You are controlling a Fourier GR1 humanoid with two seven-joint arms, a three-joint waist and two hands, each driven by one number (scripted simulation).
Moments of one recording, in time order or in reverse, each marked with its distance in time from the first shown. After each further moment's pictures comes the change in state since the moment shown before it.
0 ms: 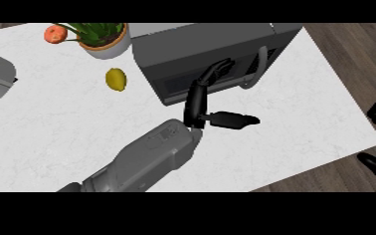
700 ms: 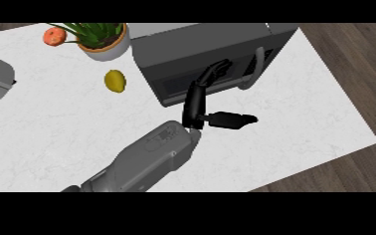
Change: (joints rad) left arm 0.024 0.000 0.024 -0.015 -0.070 0.012 0.071; right arm 0.054 -0.087 -0.071 -0.099 0.169 -0.056 -0.050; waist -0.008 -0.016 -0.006
